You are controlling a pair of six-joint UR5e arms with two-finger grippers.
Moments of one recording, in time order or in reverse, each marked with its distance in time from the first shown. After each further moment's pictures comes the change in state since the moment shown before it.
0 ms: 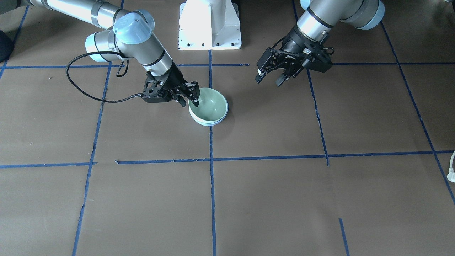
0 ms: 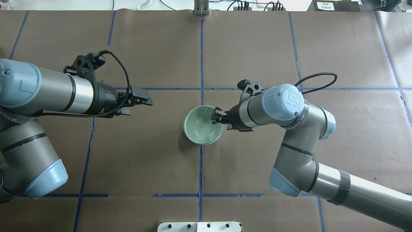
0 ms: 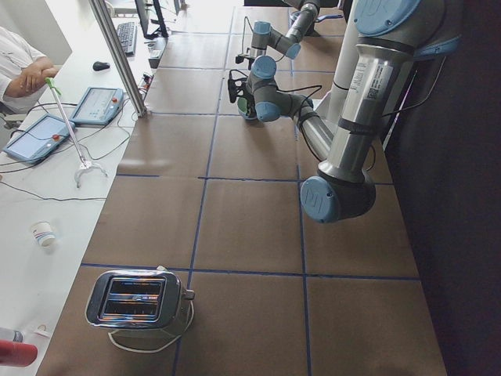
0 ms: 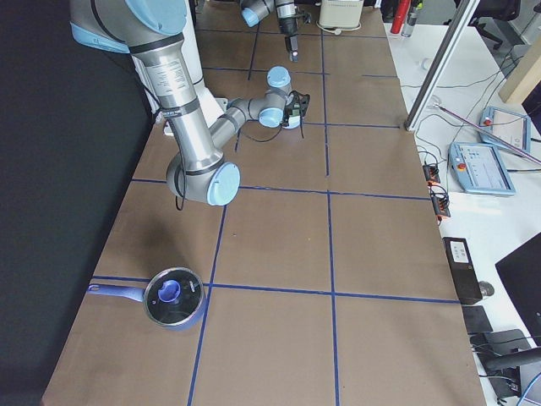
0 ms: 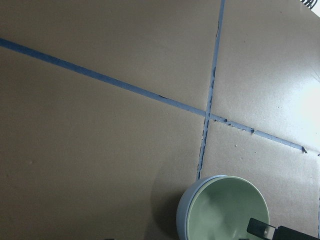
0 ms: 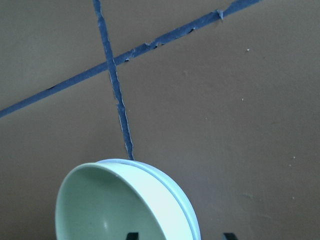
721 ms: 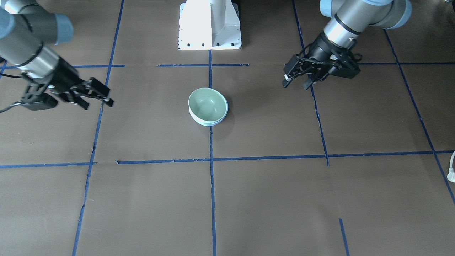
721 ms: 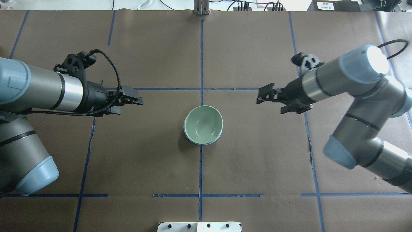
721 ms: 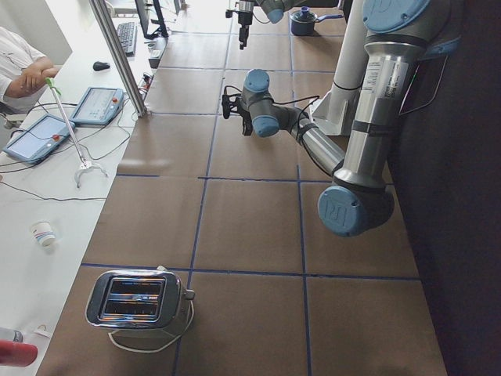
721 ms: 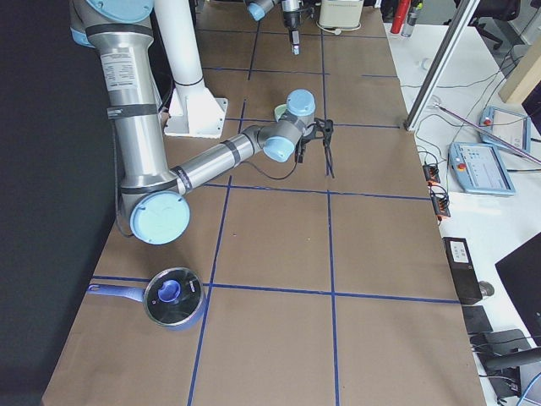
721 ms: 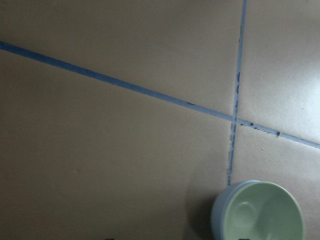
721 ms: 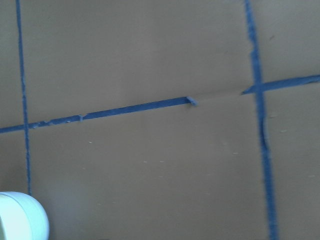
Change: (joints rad) left arm -0.170 0.192 0.003 0.013 -0.193 0.286; right arm 0.496 -0.413 0.170 -0.013 0.444 -0.563
